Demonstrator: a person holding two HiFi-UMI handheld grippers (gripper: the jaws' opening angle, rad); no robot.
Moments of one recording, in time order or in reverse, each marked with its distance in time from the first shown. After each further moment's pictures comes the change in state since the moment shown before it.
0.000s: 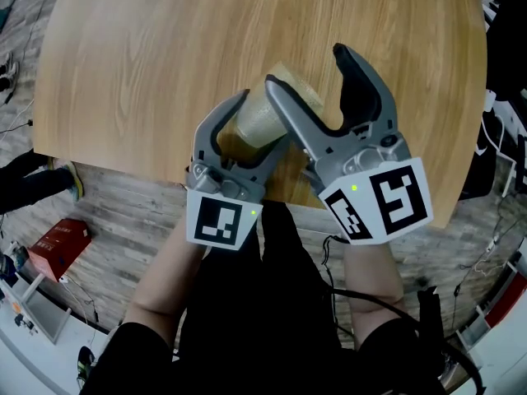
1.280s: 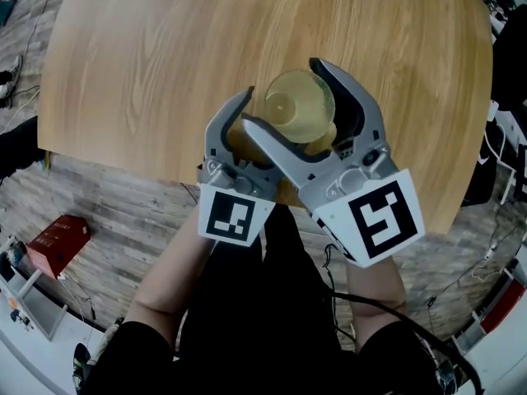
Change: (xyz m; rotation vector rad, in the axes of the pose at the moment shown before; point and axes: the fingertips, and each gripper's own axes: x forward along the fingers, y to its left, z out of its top) left arm -0.001 0.016 -0.010 -0.059 0.007 0.000; right arm 0.023 0.066 -0.007 -0.095 0.088 0.176
